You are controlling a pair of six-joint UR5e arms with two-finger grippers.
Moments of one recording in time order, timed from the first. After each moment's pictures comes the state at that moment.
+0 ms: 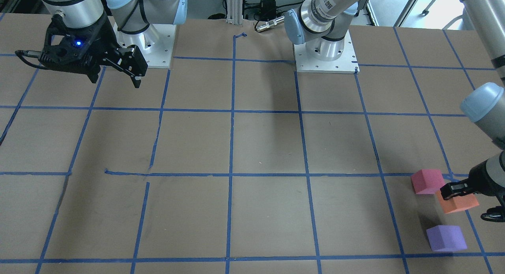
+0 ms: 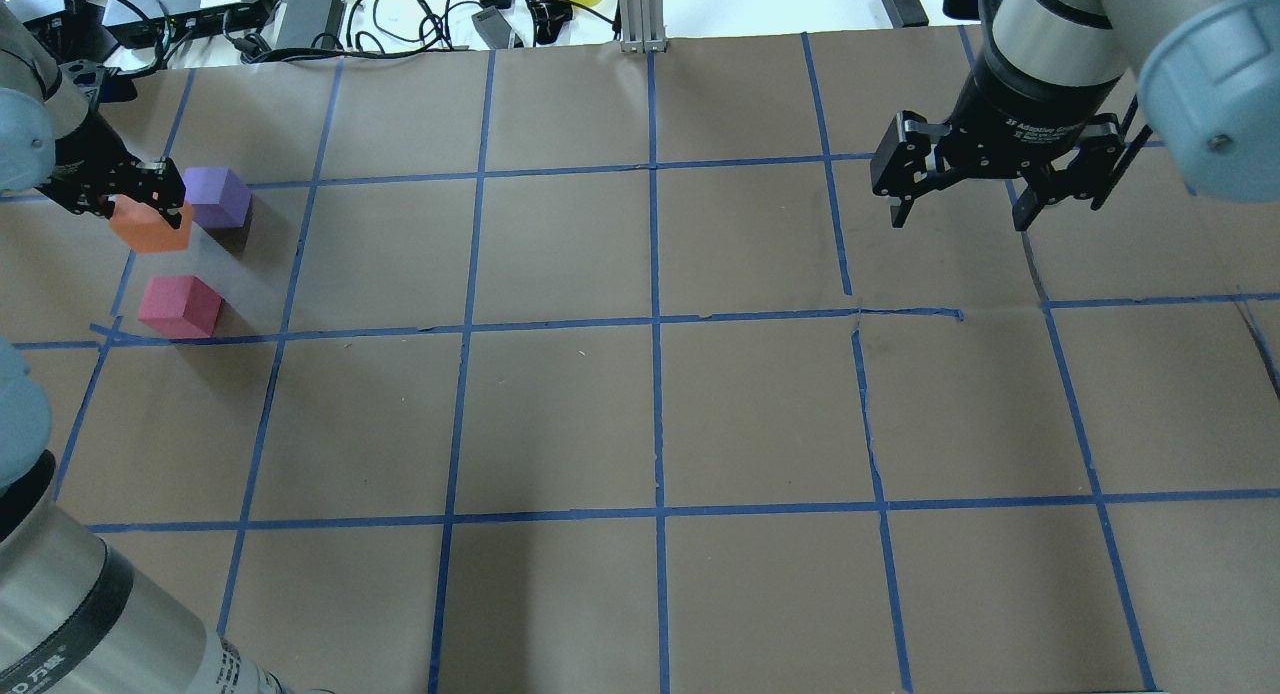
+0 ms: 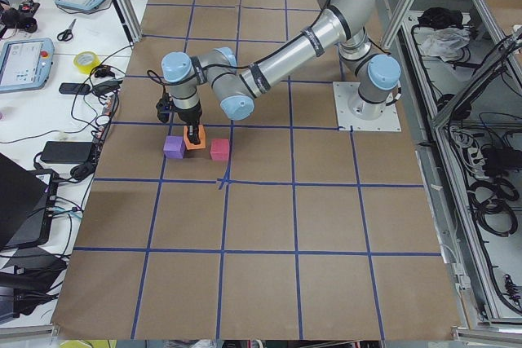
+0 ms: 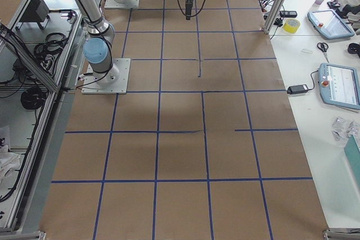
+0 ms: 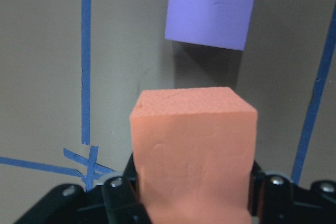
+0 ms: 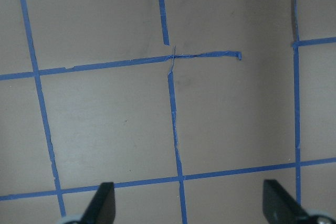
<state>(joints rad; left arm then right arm) -1.08 -2.12 -1.42 -1.14 1.65 0.40 1.57 -1.62 1.61 -1.56 -1.59 0.10</state>
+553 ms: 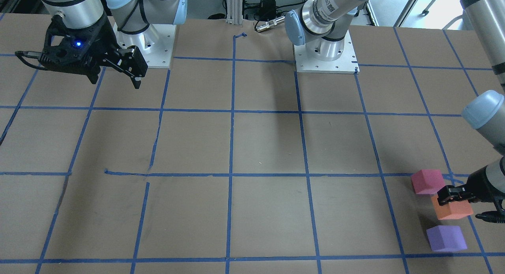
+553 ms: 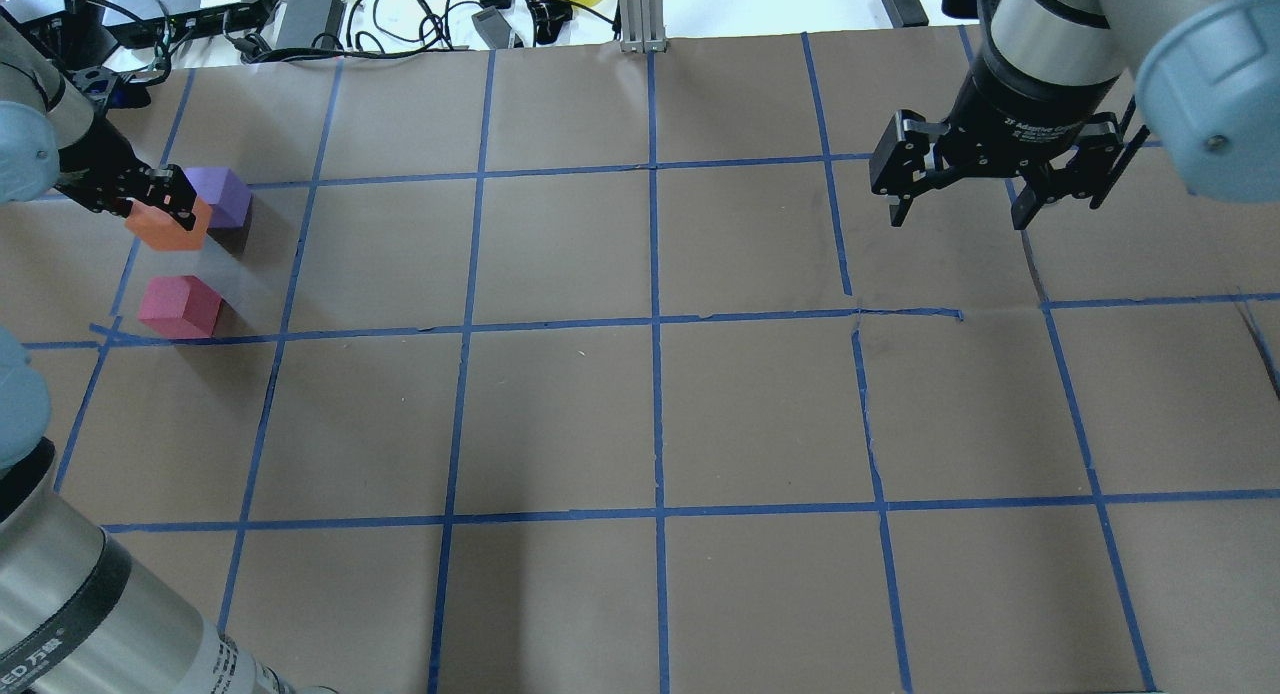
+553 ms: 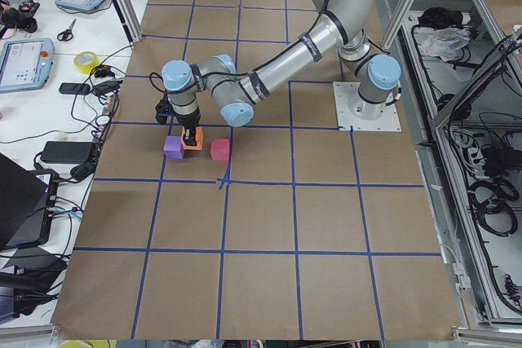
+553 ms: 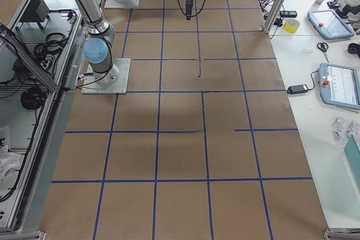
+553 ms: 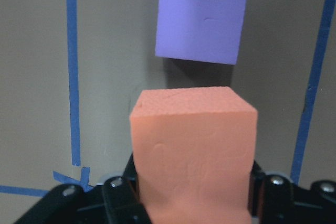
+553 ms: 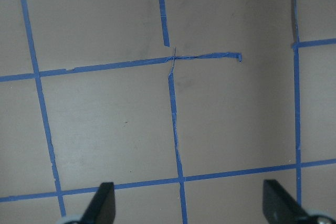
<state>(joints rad) -1.07 -2.14 -1.43 -1.12 1.60 0.53 1.58 -1.62 1.61 -1.57 -1.59 0.11</state>
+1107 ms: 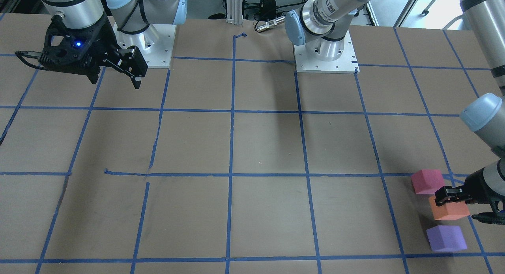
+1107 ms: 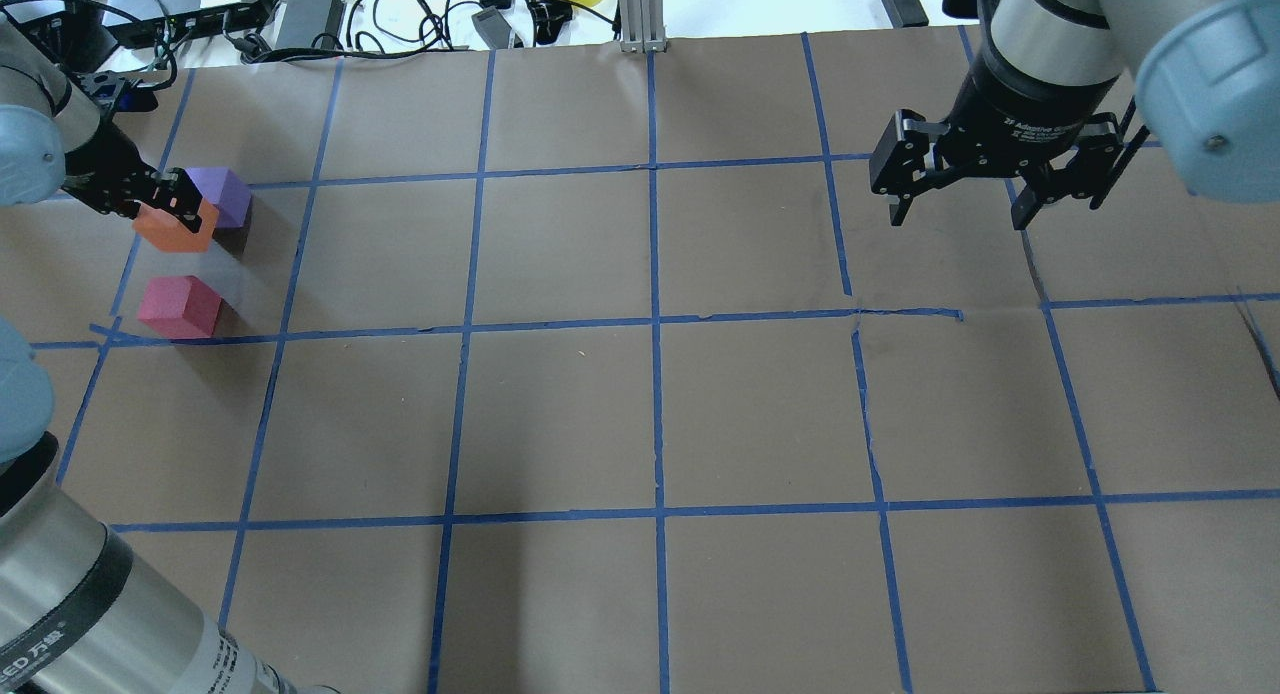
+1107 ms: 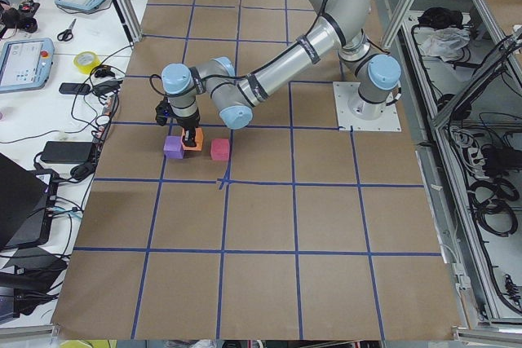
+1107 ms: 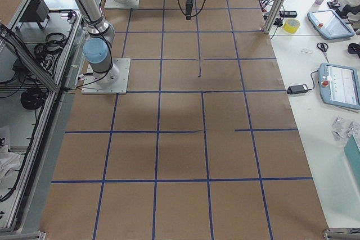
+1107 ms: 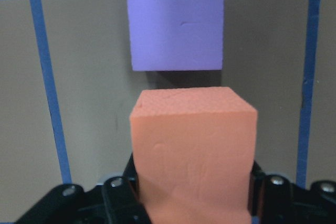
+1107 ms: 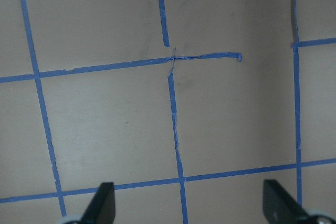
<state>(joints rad) -1.07 -2.16 -1.42 -1.11 1.58 0.55 1.58 -1.62 1.61 -1.57 -1.59 0.11</state>
